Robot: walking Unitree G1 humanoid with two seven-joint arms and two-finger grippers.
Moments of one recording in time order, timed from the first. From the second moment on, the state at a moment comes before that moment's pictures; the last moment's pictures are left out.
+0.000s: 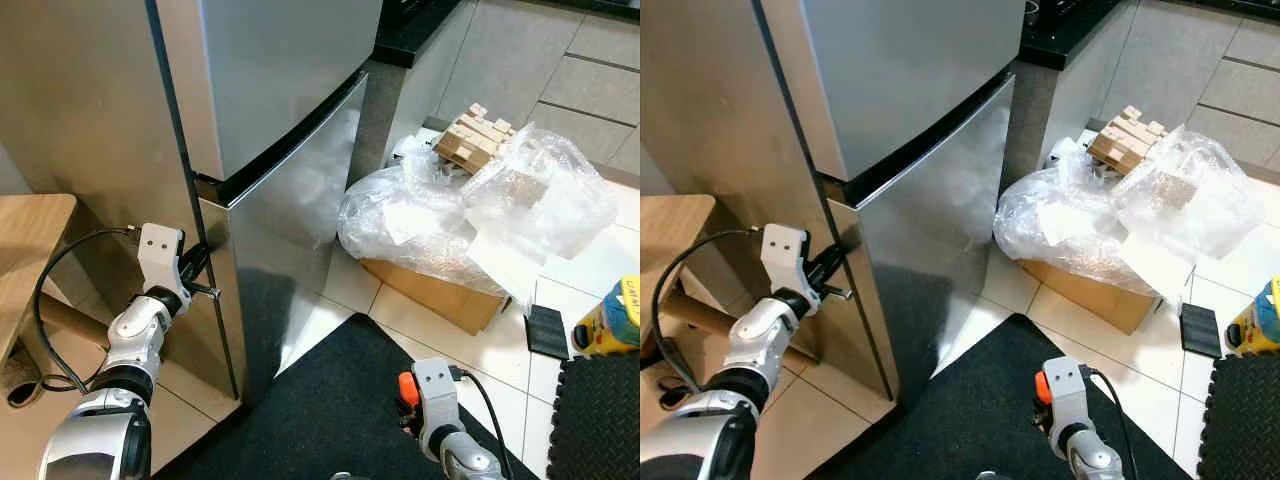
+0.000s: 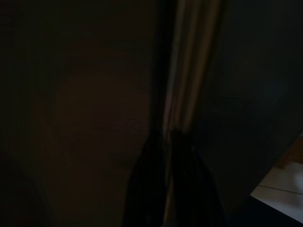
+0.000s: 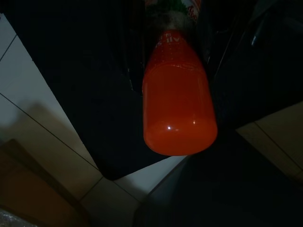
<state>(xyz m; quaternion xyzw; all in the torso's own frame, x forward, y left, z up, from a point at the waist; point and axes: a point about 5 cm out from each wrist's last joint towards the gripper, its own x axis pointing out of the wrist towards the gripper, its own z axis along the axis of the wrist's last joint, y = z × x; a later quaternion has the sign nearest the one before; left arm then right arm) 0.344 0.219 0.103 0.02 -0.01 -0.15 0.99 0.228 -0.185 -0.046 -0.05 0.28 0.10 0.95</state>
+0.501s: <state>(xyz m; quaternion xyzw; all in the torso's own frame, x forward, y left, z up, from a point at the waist) 0.343 0.216 0.101 0.02 0.00 -0.18 0.98 0.228 -0.185 -0.046 -0.05 0.28 0.10 0.95</state>
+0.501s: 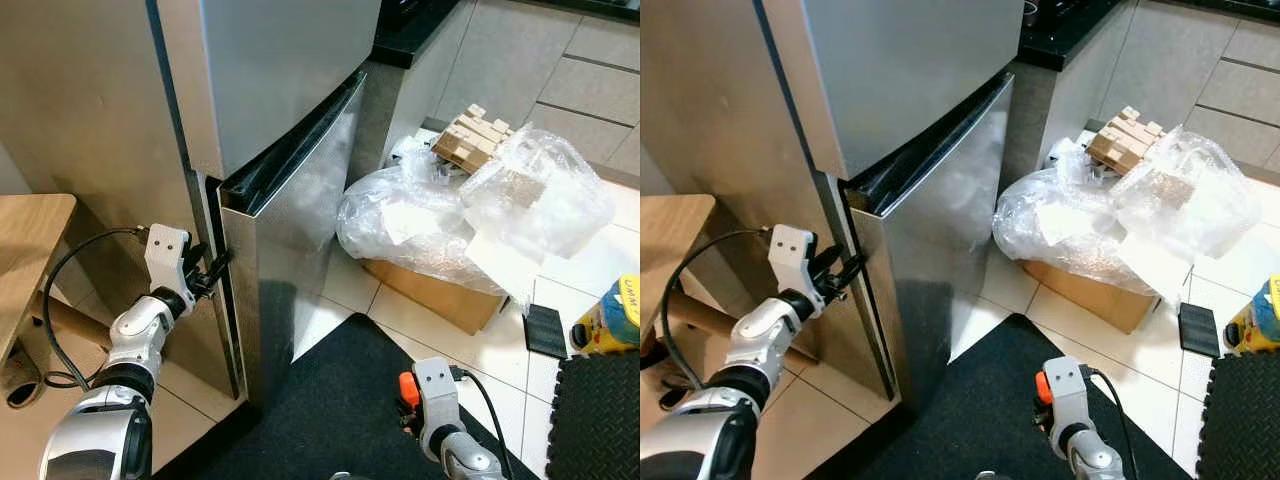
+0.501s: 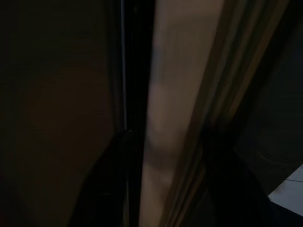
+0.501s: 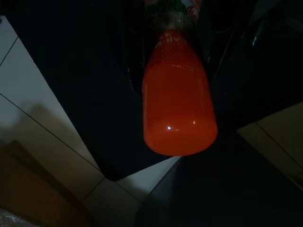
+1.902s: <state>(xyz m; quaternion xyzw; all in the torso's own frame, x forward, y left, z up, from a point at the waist) 0.297 0.100 0.071 -0.12 0.04 -0.52 0.84 0.226 -0.185 -0.048 -0.05 0.29 0.10 0.95</state>
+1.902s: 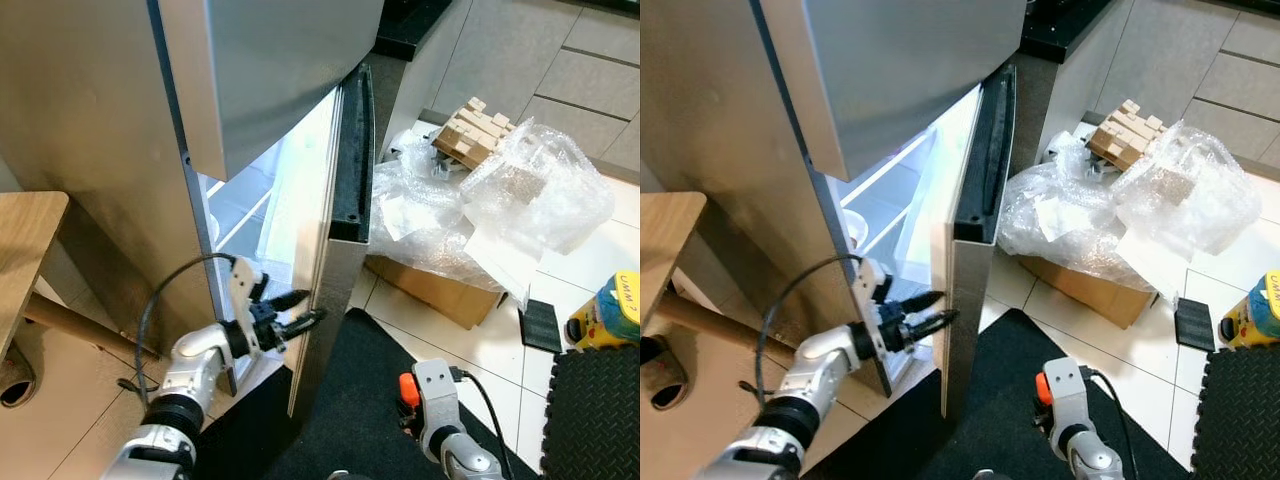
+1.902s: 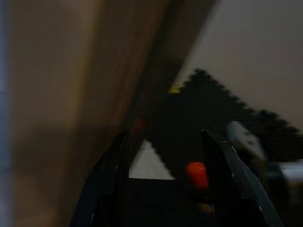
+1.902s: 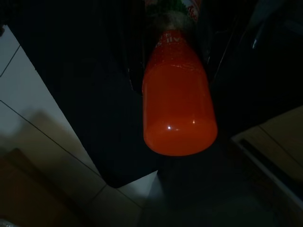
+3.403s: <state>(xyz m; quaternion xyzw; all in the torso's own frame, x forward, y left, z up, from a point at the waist) 0.252 0.230 0.031 -0.02 0.11 -0.23 0.97 0.218 -0.174 -0.053 -0.04 0.29 0.12 0.95</state>
